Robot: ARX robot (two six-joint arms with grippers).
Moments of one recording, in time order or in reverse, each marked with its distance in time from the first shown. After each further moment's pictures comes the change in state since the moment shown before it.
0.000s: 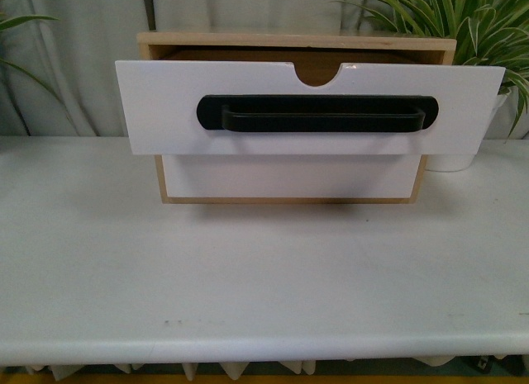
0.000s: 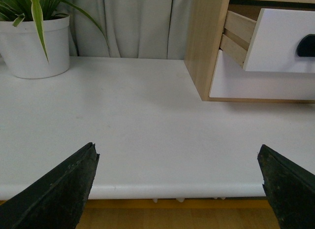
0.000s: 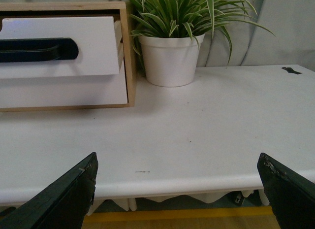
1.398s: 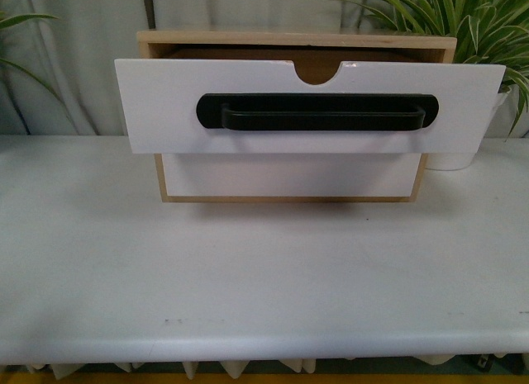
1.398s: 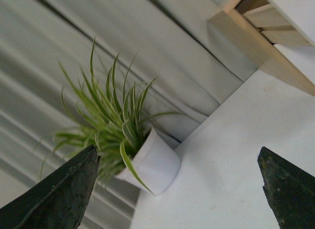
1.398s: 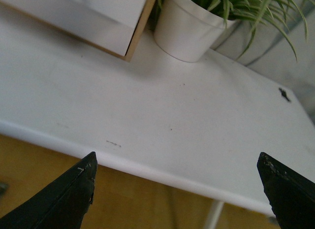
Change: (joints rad) left arm -0.063 0.735 0.000 0.985 -0.078 0.978; right arm 0.035 0.510 0.285 -0.006 -0.033 -0.619
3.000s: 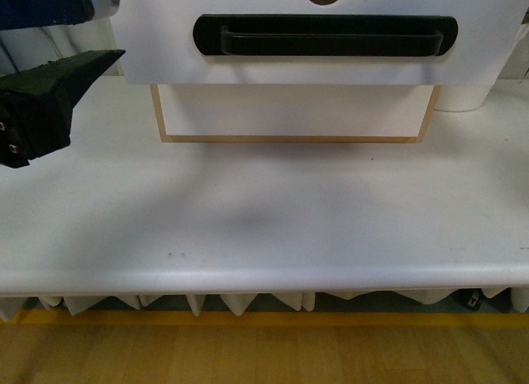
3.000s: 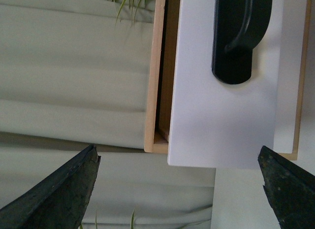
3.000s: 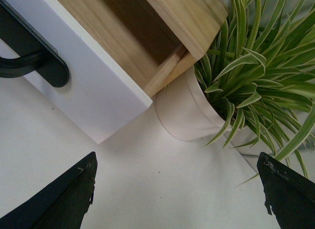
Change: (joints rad) left arm -0.167 0.602 0.529 -0.134 0.313 0.537; right arm -0.001 0.769 0.620 0.078 -0.187 -0.219
